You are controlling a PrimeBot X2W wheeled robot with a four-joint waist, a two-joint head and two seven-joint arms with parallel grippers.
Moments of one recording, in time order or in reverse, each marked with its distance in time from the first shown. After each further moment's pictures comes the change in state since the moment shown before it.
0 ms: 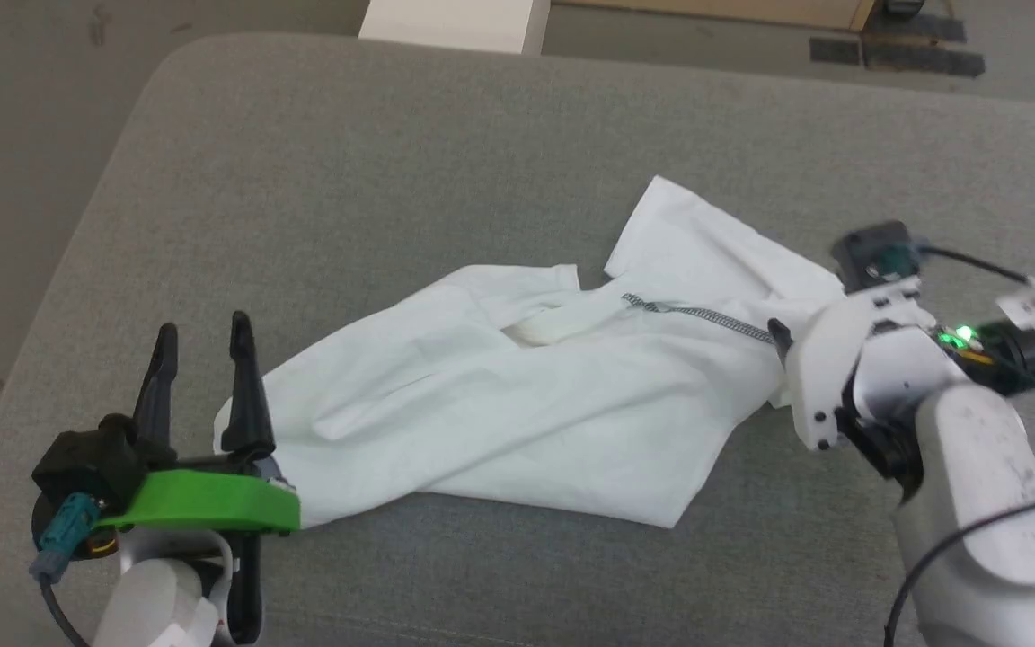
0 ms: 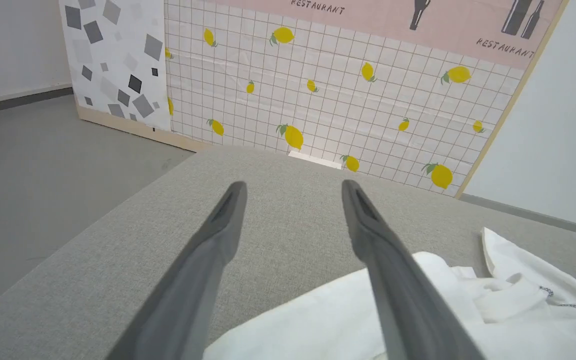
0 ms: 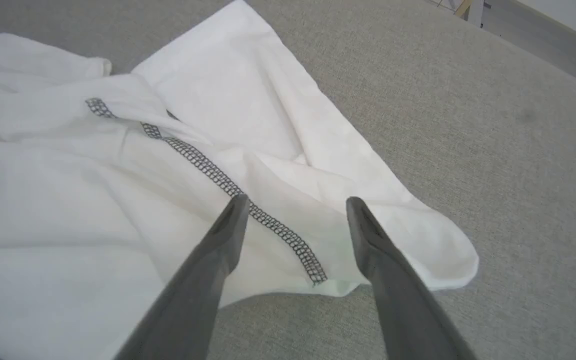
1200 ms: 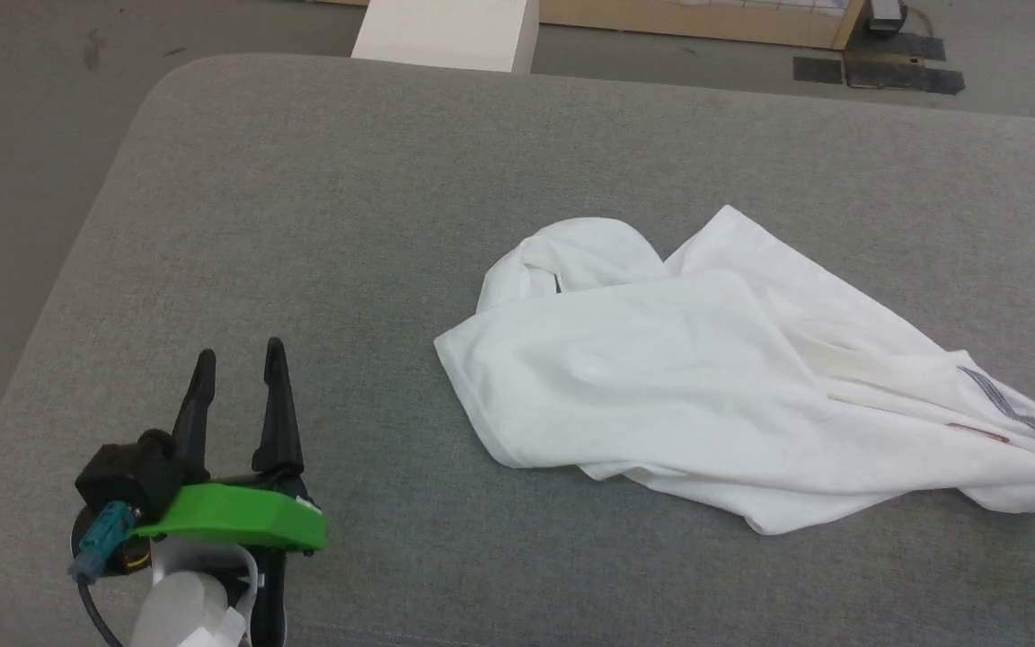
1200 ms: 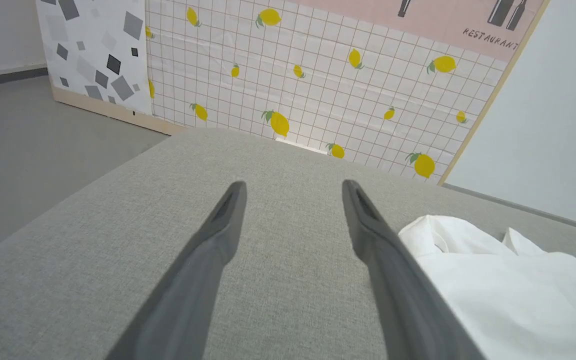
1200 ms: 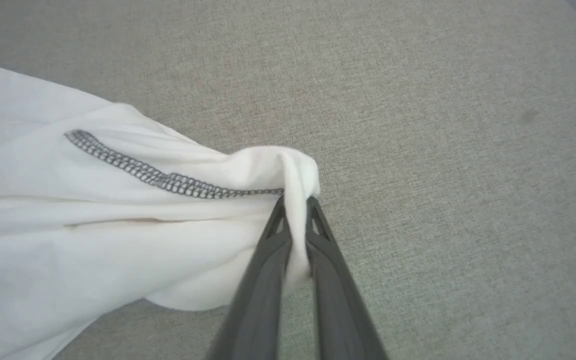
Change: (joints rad) left arm -0.013 -0.119 0.091 0.104 0.101 -0.125 -0.001; right arm 0.232 0.015 -0.624 -0.070 0.017 0.000 -0.099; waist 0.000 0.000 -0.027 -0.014
